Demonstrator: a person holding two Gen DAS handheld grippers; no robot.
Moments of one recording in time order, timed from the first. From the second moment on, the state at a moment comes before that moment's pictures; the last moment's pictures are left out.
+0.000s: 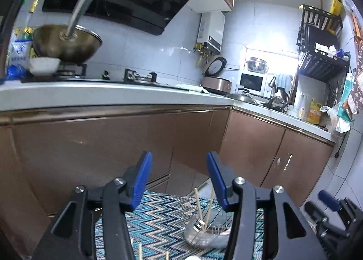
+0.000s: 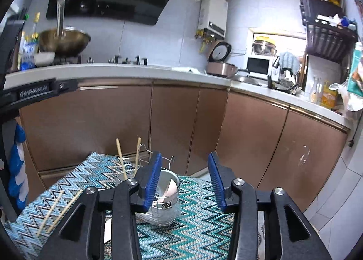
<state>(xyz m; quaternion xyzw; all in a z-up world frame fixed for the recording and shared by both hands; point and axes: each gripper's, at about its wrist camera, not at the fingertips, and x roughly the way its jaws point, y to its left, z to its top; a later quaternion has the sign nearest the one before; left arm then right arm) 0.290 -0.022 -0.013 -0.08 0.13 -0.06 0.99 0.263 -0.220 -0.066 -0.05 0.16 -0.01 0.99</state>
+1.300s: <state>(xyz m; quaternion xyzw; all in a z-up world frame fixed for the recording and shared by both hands) 0.093 0.105 0.054 -0.10 0.13 -0.03 0.99 0.068 -0.220 0.028 0.04 0.01 0.04 1.00</state>
